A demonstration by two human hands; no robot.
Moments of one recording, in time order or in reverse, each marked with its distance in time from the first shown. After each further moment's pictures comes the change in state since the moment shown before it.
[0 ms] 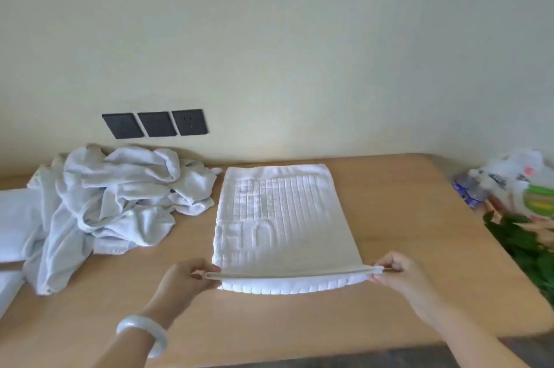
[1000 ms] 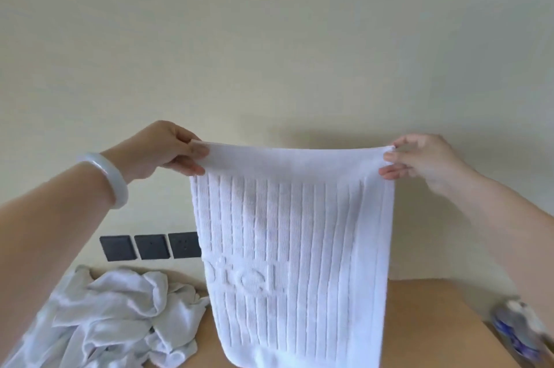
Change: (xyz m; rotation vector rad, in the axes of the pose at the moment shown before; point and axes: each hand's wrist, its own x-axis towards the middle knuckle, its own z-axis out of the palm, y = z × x) left_hand 0.096 0.407 -0.168 0.073 0.235 0.418; right_hand 0.119 -0.402 -0.103 0.141 0.130 -0.622
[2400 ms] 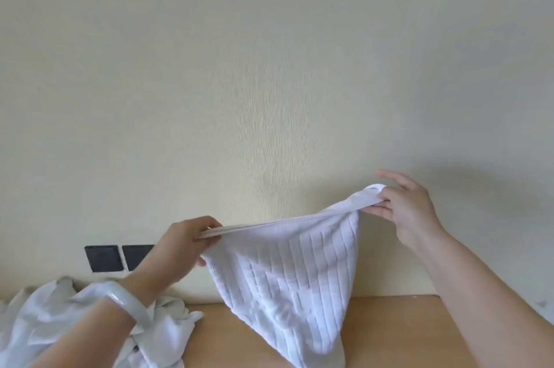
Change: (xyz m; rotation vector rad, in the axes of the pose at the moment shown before) left_hand -0.052 -0.092 0.088 0.270 0.005 0.057; right_hand -0.017 0.042 0.040 0.218 0.286 0.152
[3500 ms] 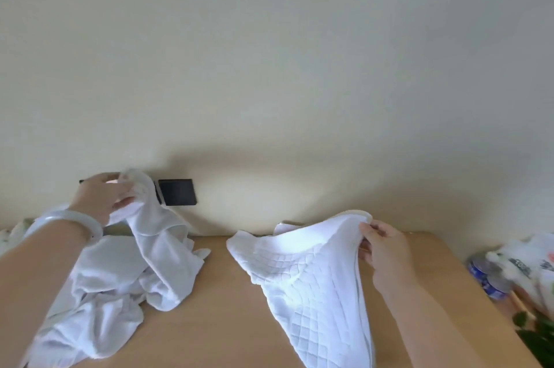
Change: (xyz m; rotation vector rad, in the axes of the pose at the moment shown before) left_hand 0.062 -0.222 -0.022 -0.508 0.285 -0.611; right_hand -0.084 0.165 0.001 -0.028 0.076 0.298
